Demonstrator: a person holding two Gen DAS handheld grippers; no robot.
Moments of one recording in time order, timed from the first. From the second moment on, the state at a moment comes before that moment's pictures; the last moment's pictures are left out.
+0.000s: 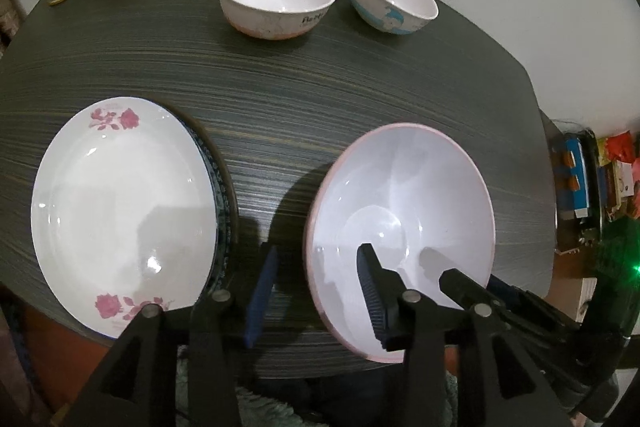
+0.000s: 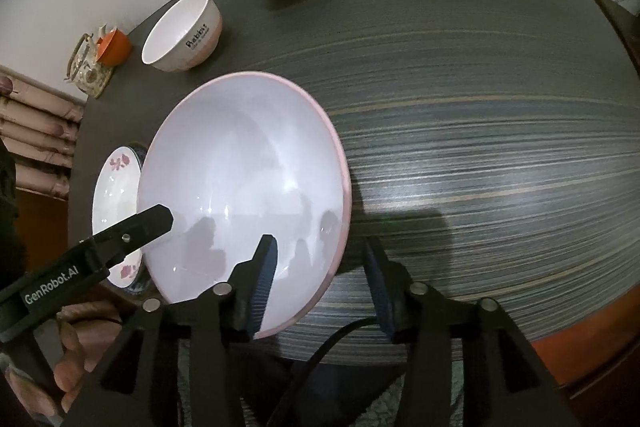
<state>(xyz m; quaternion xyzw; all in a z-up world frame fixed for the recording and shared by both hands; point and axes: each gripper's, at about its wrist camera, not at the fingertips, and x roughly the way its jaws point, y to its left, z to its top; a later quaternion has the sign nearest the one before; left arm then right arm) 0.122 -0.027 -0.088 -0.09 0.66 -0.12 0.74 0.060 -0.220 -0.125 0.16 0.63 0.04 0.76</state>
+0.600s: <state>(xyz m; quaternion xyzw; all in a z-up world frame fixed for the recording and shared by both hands) 0.126 -0.009 -0.061 -0.09 0.61 -0.09 0.78 0.073 -0.231 -0.094 0.15 0.58 0.03 0.80</state>
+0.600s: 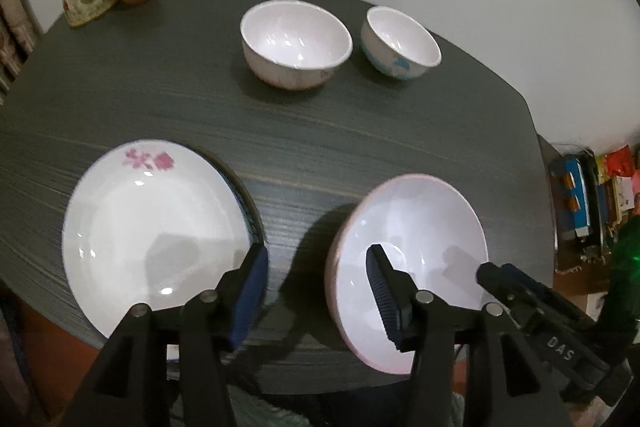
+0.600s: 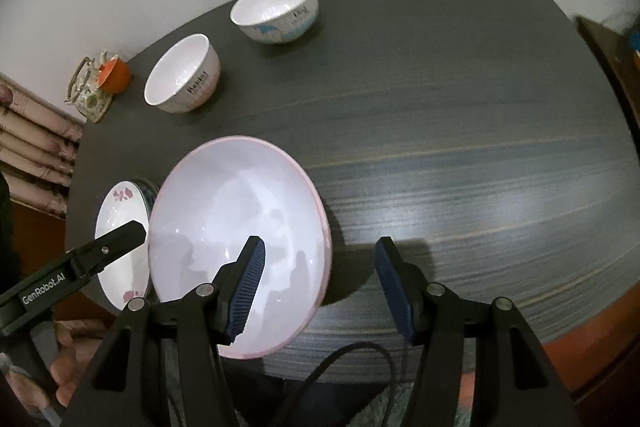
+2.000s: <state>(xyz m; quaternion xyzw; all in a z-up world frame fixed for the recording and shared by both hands) 0.226 0.051 -0.067 -0.07 0.58 0.01 0.81 0.196 -0.189 -0.073 0.05 0.56 0.07 0.82</state>
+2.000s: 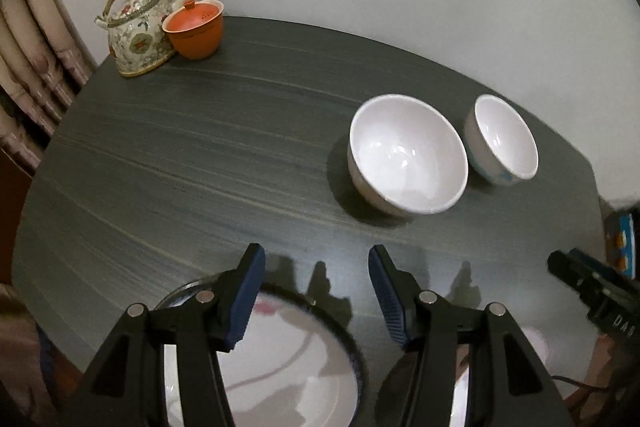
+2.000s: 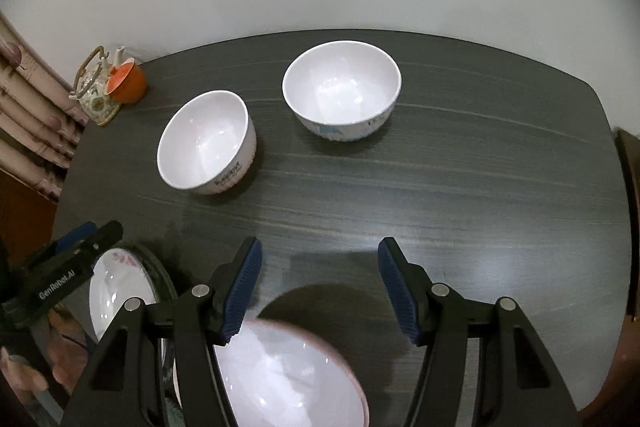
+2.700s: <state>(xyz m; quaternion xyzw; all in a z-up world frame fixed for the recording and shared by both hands) 0.308 0.057 -0.105 -0.18 0.60 -0.02 0.78 0.283 -0.159 -0.113 0.11 0.61 0.13 0.78</state>
